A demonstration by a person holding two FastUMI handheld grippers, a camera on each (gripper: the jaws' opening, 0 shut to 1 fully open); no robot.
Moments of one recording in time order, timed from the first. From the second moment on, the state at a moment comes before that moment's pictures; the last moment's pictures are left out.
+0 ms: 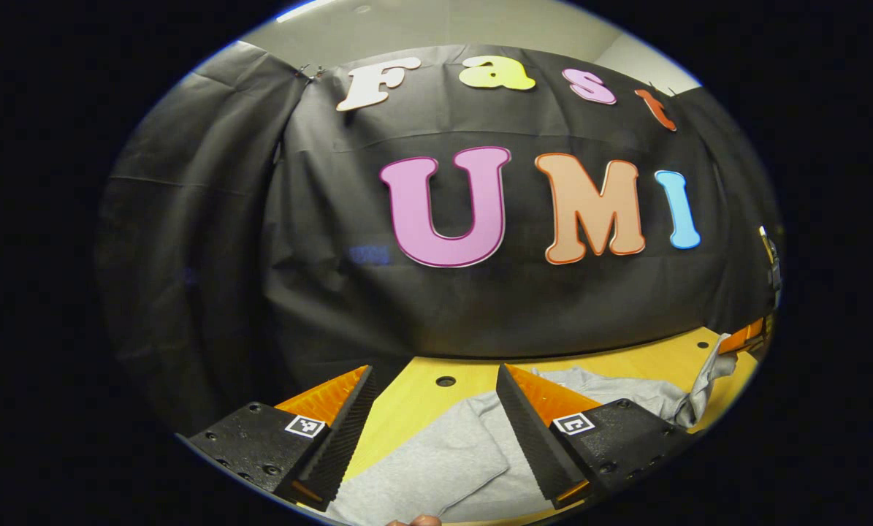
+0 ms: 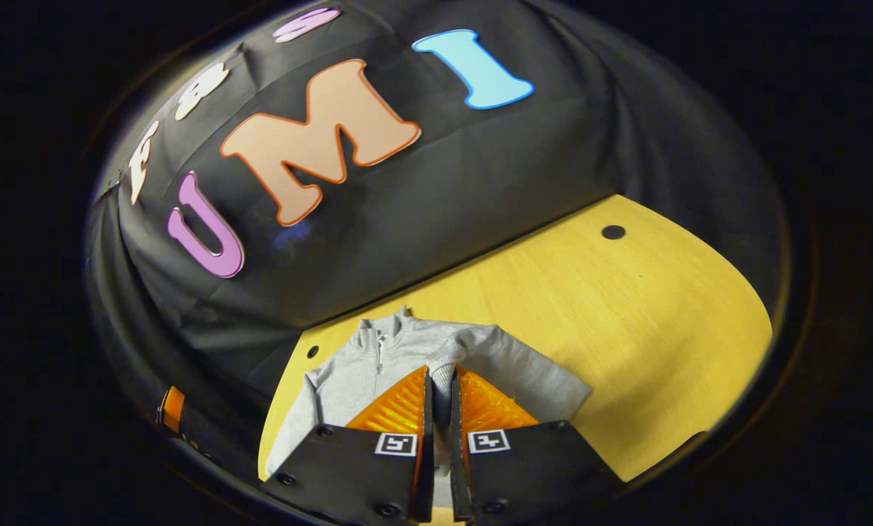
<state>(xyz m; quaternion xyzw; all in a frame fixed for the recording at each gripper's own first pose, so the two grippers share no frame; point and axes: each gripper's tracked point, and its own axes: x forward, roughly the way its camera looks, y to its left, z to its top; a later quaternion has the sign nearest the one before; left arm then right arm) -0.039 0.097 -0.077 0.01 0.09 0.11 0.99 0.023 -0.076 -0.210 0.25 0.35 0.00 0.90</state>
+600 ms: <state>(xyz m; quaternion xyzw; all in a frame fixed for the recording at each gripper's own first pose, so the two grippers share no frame) -0.092 0.192 -0.064 0.00 0.08 0.22 0.97 0.079 0.083 -0.199 0.25 0.35 0.13 0.89</state>
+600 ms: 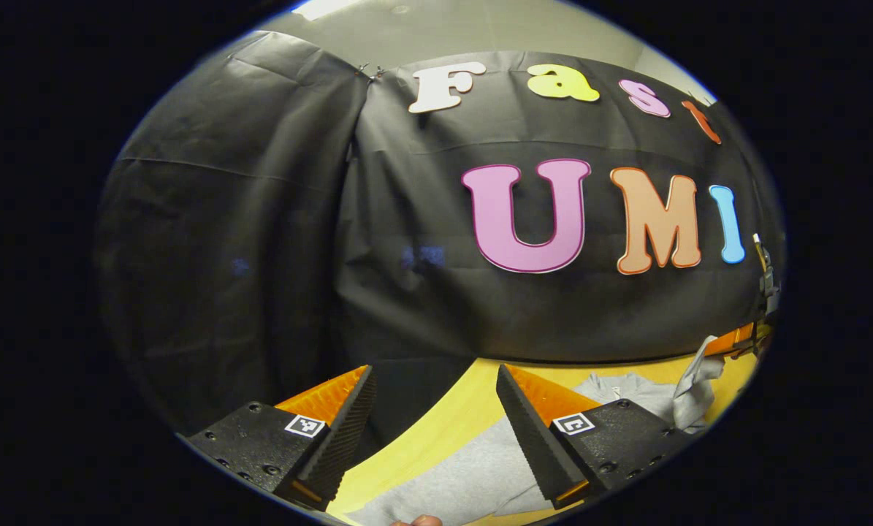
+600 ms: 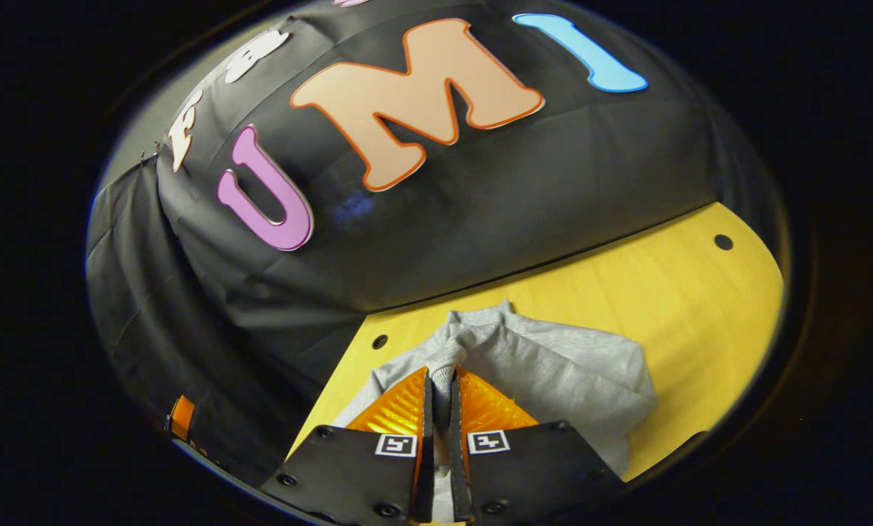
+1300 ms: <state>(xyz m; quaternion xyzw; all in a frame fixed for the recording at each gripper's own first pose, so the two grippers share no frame) -0.154 0.241 -0.090 0.01 0.11 0.27 0.96 0.081 0.228 -0.281 0.23 0.44 0.17 0.85</state>
